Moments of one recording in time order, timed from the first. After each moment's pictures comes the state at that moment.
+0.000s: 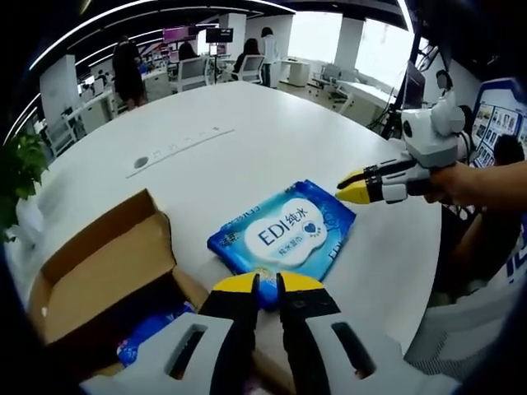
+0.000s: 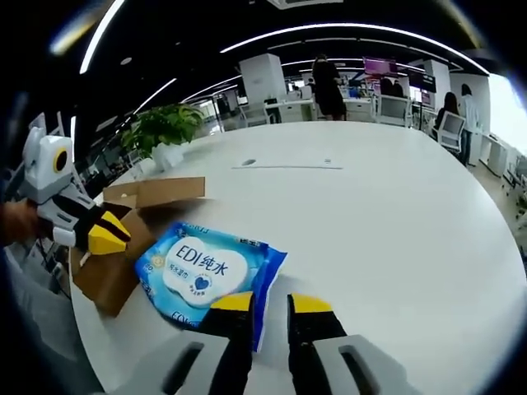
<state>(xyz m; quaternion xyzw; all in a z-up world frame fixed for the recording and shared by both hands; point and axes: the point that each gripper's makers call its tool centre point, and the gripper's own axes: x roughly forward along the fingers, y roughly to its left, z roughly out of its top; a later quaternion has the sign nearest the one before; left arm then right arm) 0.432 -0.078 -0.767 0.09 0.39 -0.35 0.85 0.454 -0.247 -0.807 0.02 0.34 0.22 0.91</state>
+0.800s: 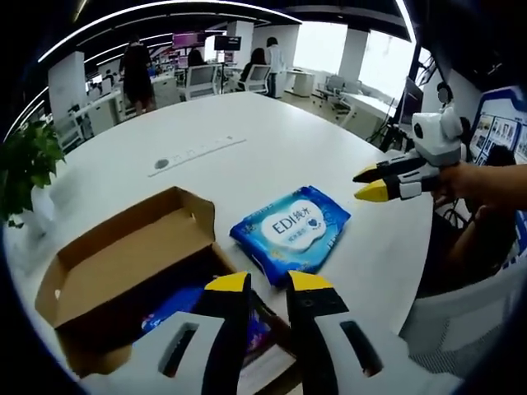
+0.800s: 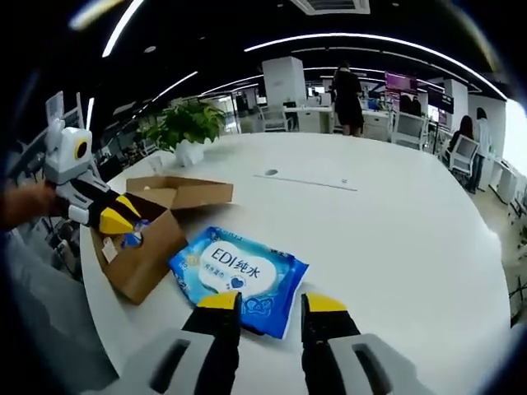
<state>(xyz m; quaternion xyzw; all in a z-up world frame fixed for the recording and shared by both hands) 0.415 -0.029 -0.736 0.07 0.37 -0.34 0.86 0.428 -0.228 -0.762 -0.02 0.33 0.26 0.91</state>
